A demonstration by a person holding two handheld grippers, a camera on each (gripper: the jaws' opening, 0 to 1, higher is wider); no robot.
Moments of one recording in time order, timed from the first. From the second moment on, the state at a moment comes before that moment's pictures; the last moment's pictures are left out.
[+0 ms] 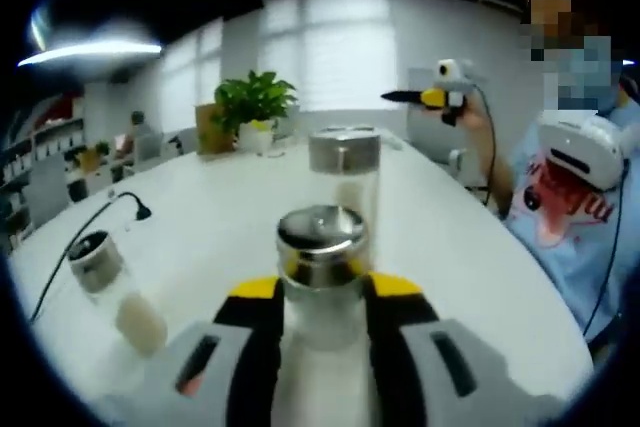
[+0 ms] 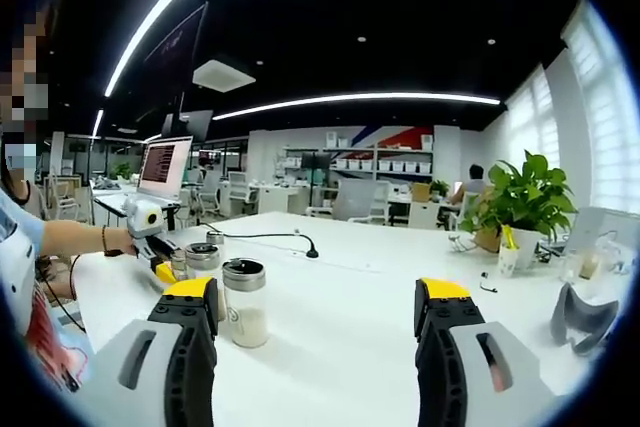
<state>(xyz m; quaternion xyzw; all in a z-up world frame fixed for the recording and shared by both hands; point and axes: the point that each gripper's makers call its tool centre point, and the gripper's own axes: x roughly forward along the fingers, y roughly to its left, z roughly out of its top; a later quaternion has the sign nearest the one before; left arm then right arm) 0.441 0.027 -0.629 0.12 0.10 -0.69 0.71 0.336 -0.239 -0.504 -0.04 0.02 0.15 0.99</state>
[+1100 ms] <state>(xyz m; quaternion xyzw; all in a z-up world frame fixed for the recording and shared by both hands) 0.455 0.049 -0.617 0.07 0.12 -0.65 0.74 0.336 -0.236 -0.505 -0.04 0.02 0.16 0.99</state>
